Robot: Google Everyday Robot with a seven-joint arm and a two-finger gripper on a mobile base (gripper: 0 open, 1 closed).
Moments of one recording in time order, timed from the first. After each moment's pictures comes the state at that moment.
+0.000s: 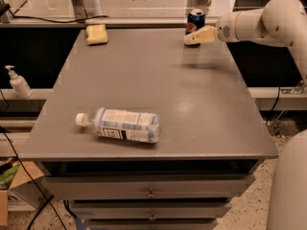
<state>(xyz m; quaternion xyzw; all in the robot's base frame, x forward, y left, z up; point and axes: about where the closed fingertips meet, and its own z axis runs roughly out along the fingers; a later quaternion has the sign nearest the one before) 0.814 -0.185 0.900 -0.31 0.77 0.19 0.53</state>
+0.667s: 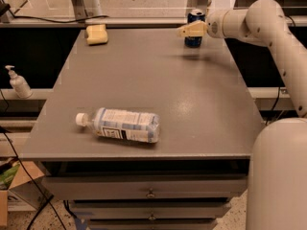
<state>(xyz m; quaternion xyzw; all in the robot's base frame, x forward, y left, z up) 0.864 -0.169 0.899 -0.27 0.76 0.19 0.56</state>
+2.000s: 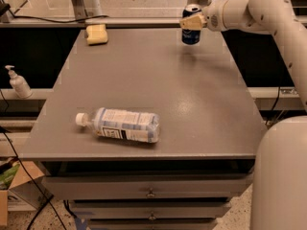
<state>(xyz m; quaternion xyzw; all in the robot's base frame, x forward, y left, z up) 0.838 -0.149 0.929 -0.34 0.75 0.17 0.55</state>
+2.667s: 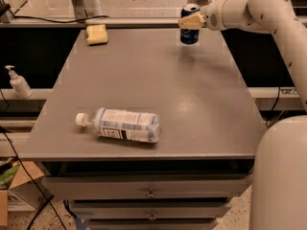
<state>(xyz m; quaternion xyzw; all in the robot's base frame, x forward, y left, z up) 0.837 -0.145 0.931 -0.34 0.75 0.17 0.55</state>
